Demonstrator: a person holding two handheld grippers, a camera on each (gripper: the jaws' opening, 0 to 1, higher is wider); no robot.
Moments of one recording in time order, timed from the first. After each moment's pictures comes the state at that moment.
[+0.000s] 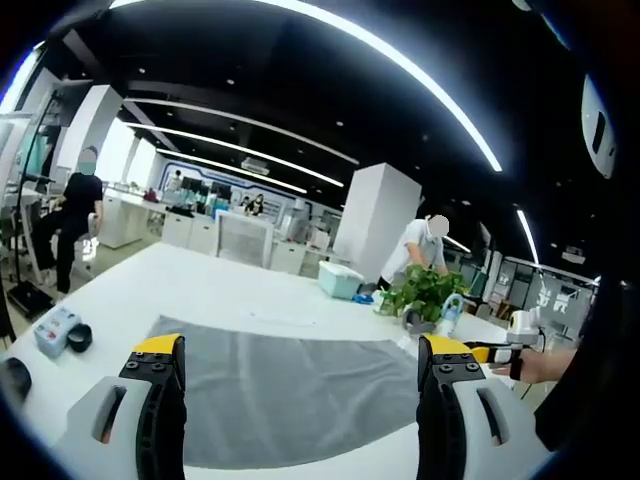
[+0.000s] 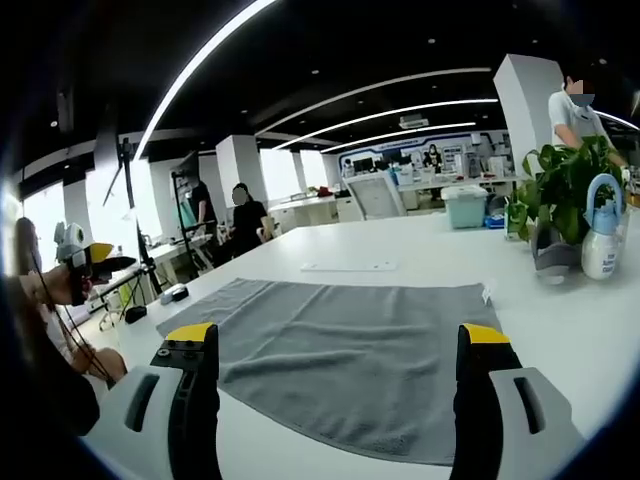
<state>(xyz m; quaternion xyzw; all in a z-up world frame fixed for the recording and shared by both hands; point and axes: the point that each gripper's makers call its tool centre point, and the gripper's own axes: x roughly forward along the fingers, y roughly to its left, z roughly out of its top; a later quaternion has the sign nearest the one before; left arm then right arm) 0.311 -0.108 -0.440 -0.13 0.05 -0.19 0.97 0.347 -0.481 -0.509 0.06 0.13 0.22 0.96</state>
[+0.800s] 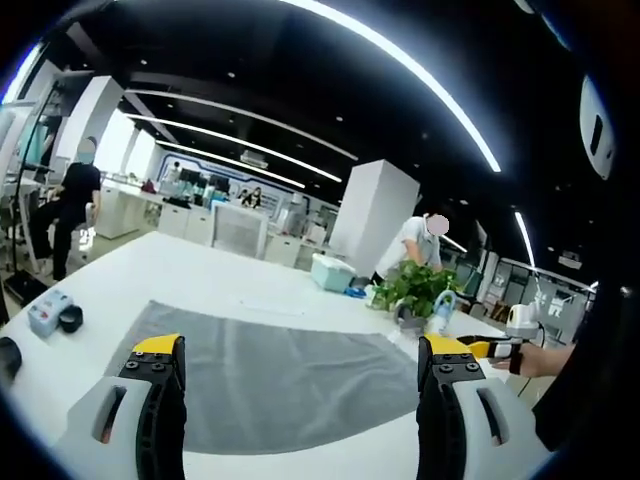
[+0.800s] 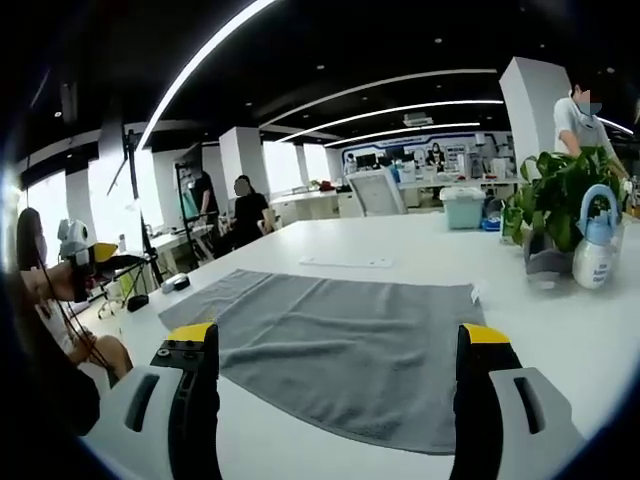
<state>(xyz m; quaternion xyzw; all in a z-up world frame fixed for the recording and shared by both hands) 0.301 -0.127 -0.451 -0.14 0.07 -0.20 0.97 0.327 -0.488 -0.499 0.04 0.14 0.23 0.96</state>
